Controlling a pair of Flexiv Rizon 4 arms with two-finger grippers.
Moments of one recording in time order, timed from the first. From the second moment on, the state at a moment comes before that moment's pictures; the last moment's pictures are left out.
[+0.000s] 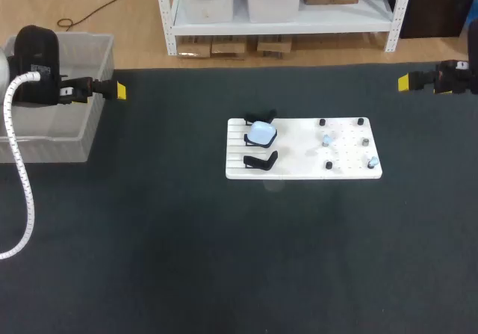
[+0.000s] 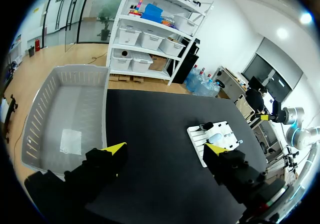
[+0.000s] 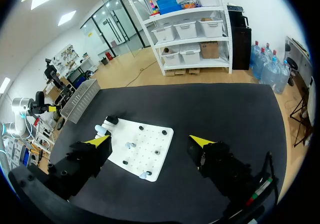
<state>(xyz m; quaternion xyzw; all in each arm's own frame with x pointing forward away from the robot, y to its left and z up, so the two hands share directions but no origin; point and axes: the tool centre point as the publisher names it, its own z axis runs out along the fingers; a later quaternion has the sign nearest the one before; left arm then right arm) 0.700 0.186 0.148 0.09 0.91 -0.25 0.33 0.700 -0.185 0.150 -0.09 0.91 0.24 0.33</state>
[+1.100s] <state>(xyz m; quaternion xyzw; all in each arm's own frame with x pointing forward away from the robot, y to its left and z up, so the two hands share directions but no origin) 0.691 0.147 0.157 0.24 0.87 -0.25 0.35 0.700 -0.185 0.150 -0.09 0.91 0.24 0.33</state>
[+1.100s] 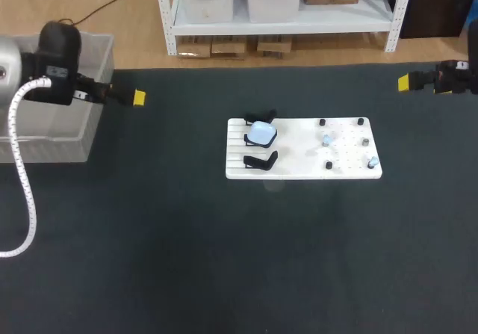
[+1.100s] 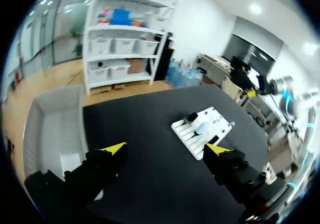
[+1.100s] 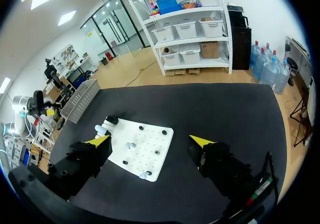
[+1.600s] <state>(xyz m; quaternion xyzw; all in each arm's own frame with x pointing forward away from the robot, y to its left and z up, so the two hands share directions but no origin) 0.691 0.110 0.165 0.46 0.78 -0.26 0.34 0.700 -0.185 0.150 -0.09 0.91 0.24 0.33</state>
